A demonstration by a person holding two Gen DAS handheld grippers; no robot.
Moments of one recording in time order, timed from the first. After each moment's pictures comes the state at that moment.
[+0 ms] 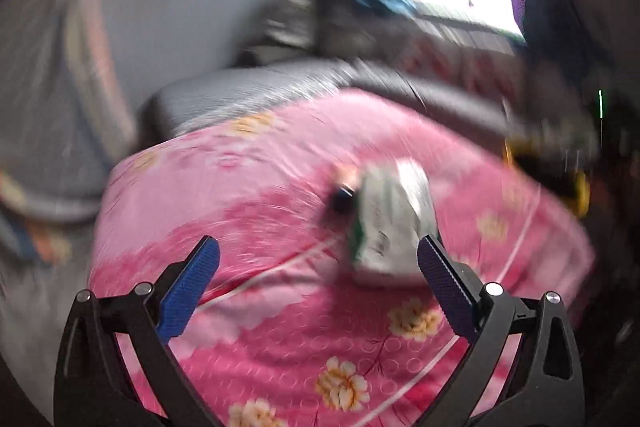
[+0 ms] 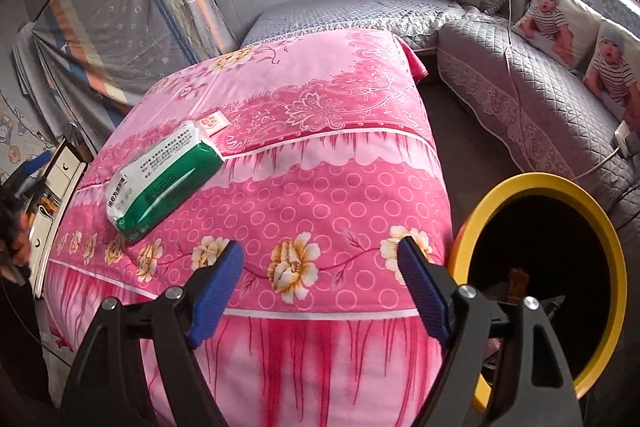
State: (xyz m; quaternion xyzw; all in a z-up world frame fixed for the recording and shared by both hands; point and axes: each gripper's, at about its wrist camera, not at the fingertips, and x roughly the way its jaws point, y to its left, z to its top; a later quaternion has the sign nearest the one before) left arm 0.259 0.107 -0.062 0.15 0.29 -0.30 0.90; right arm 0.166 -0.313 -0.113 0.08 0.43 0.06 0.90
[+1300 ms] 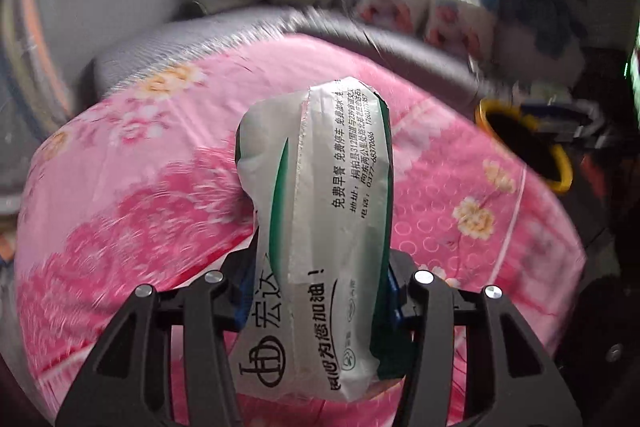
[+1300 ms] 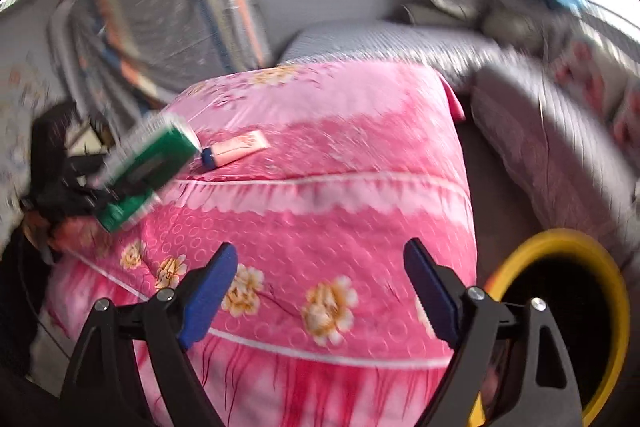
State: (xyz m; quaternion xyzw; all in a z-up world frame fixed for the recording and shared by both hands) left arm 0.302 0.059 -0.100 0.10 0.37 -0.35 0.86; right arm 0.181 -0.275 -0.094 0.00 0.37 0.13 0.92
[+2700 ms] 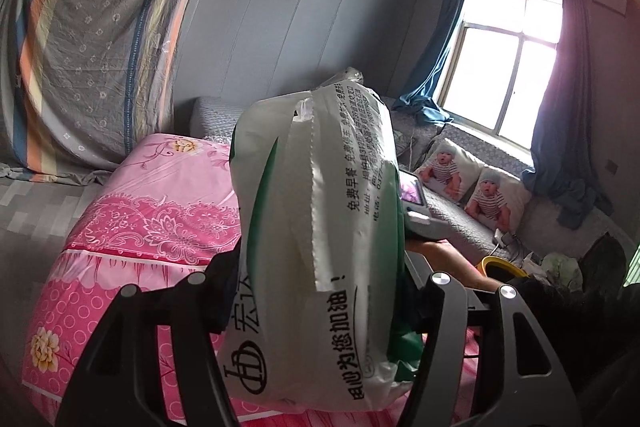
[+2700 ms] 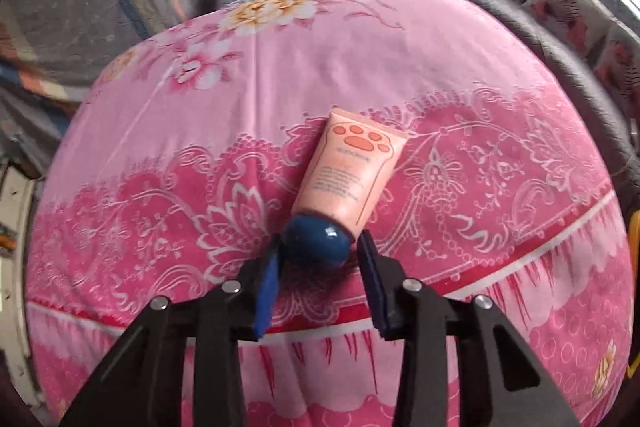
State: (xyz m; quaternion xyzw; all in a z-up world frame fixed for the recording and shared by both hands) left arm 0.188 0.201 -0.067 -0.12 0.19 -0.23 0.95; right arm 0.399 -0.064 -0.175 0.08 0.51 -0.03 0.86
